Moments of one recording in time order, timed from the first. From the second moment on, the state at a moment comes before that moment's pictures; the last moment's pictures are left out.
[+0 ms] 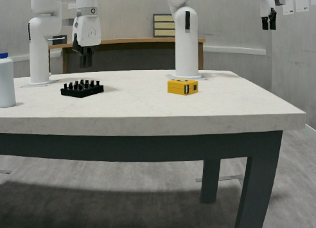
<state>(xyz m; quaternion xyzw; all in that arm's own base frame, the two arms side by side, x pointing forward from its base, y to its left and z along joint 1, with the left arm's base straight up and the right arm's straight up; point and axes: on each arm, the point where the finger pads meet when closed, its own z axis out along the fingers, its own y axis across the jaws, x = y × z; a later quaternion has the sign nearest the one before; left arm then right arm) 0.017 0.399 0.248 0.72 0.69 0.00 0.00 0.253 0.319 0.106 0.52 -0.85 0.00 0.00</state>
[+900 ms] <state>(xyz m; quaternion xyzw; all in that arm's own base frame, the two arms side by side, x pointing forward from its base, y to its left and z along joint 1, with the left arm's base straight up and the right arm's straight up) 0.017 0.399 0.248 0.72 0.69 0.00 0.00 0.253 0.319 0.101 0.52 -0.85 0.00 0.00</state>
